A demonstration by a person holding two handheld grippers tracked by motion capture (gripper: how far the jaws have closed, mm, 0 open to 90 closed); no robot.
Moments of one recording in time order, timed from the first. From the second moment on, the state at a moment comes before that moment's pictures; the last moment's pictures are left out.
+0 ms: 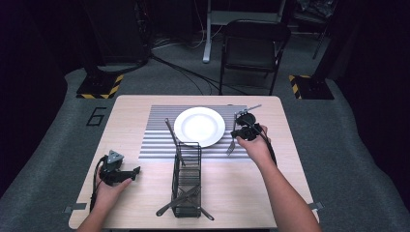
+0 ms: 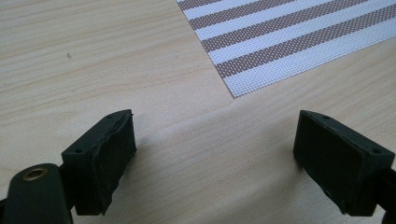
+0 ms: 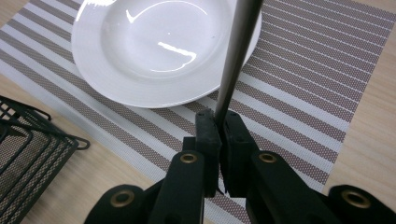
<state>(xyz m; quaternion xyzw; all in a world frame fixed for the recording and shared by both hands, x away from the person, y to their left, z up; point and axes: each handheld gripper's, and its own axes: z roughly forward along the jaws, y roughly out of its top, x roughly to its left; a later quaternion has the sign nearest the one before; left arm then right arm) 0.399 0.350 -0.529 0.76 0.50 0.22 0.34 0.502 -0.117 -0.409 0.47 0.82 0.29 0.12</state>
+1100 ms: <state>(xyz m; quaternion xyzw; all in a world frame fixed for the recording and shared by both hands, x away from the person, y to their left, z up) 0.399 0.350 -0.529 0.76 0.50 0.22 0.34 0.550 -0.130 -0.445 0.57 0.75 0.32 0.08</state>
